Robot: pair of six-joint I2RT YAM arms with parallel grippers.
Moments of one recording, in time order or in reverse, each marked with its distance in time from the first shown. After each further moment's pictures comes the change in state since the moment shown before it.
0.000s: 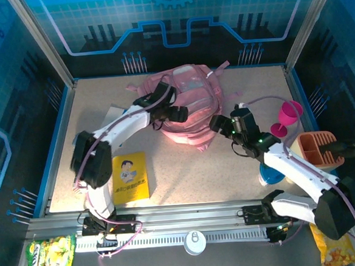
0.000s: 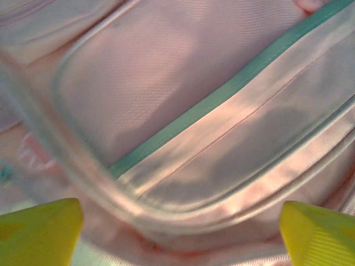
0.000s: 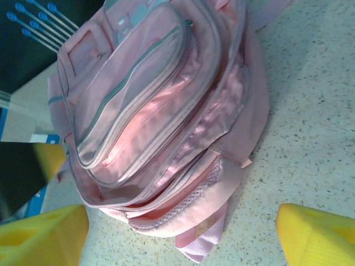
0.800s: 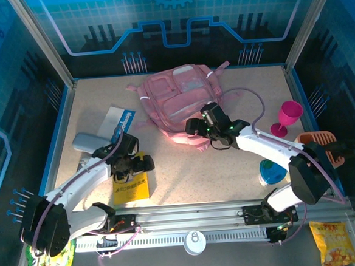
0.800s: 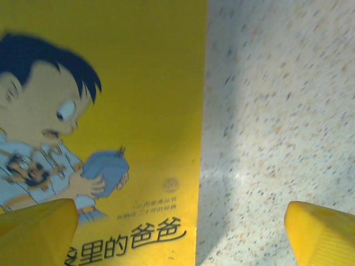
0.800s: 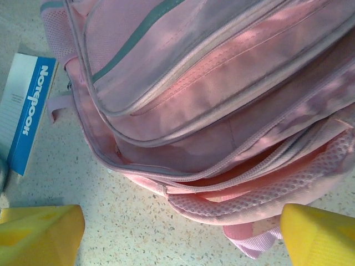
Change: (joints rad) left arm 0.104 -0.659 -0.807 -0.182 0.153 -0.332; right arm 0.147 0.342 0.222 -0.043 -0.059 -0.035
